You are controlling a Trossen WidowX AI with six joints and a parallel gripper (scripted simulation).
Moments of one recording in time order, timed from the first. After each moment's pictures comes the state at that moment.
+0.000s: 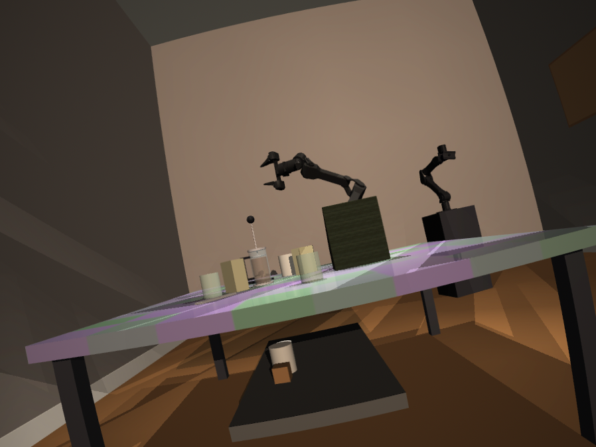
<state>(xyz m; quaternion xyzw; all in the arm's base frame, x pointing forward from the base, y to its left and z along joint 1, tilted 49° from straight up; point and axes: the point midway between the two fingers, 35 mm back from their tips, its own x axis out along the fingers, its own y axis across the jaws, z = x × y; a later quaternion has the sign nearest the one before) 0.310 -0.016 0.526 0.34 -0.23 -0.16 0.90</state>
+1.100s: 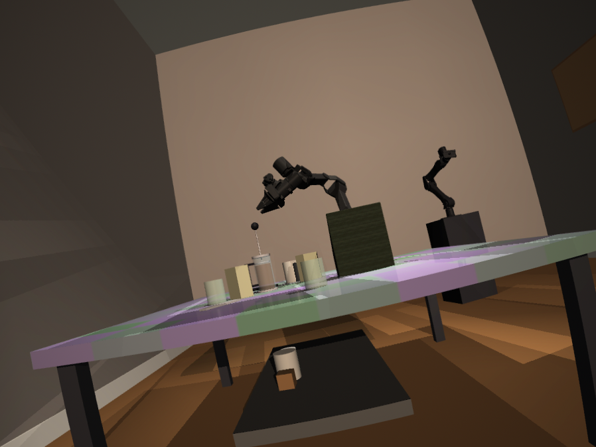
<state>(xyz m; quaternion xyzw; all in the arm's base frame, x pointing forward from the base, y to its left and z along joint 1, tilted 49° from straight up) 0.347 0.088 0.137 -0.36 0.26 -0.19 0.87</state>
